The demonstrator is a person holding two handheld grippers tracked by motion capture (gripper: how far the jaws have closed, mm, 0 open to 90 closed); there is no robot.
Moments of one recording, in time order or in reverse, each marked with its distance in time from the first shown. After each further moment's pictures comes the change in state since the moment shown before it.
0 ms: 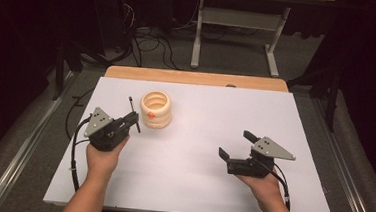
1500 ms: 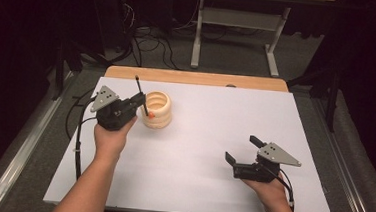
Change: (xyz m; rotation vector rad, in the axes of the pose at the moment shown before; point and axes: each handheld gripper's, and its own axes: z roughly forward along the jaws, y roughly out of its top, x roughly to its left) left arm 0.006 0.045 0.032 -0.025 -0.018 -0.043; right arm -0.011 -0.017 -0.010 0.009 -0.025 0.001
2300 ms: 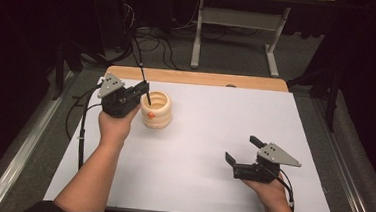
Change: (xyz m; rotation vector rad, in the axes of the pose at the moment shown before) left arm 0.007 0.020 0.024 -0.003 0.022 0.028; right arm 0.001 0.000 -0.001 0.002 -0.002 -0.004
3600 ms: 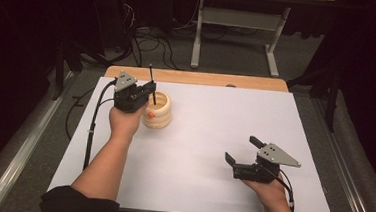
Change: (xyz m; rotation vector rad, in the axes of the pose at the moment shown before) left arm 0.007 -0.014 0.040 0.090 0.030 -0.012; right arm 0.000 -0.001 0.000 0.003 -0.001 -0.005
